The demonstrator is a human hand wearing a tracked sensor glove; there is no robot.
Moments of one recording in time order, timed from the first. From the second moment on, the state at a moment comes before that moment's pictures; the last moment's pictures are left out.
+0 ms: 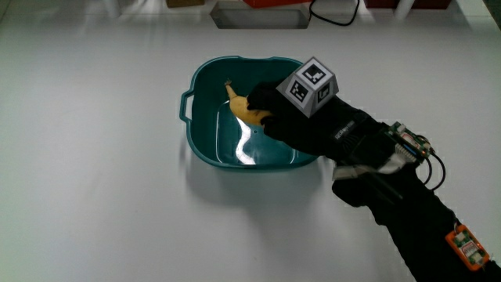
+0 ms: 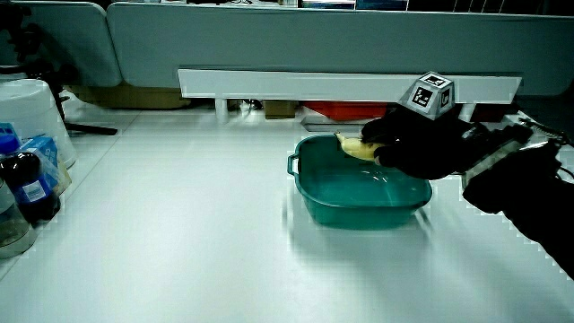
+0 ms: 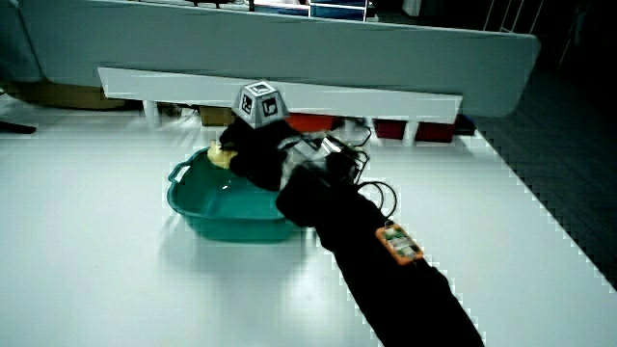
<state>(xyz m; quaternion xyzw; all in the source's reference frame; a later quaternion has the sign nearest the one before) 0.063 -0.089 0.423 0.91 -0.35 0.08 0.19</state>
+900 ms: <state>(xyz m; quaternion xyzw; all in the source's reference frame) 0.034 -0.084 0.522 0.90 -0.33 -0.01 0.29</state>
